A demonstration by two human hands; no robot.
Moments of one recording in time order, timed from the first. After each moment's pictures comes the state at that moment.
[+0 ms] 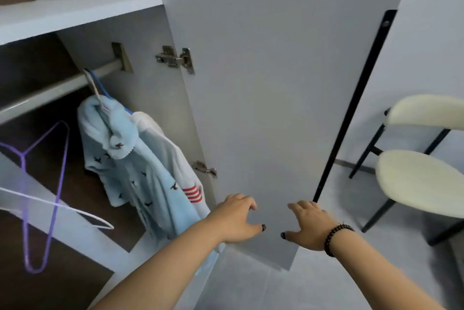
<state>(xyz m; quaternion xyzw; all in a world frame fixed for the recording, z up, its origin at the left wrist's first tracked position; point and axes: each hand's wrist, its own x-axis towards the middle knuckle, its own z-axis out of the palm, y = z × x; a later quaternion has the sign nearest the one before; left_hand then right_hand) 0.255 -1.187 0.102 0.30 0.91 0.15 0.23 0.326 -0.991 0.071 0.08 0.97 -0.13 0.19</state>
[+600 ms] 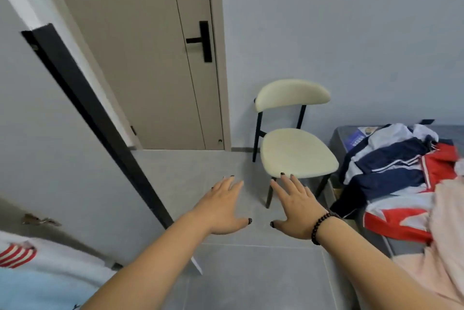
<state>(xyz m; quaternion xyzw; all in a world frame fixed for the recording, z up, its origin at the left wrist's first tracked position) 0.346 -0.835 0.098 0.49 0.84 0.04 0.23 0.485 -0.683 0.086 0.21 0.96 -0.10 0.13</state>
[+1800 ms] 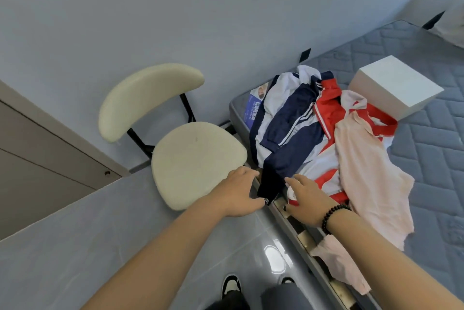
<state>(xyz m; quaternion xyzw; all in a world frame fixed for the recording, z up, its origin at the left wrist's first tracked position) 0.380 -0.334 0.007 0.66 0.65 0.02 0.37 0.573 -0.299 0.001 0.53 0.77 -0.31 0.14</state>
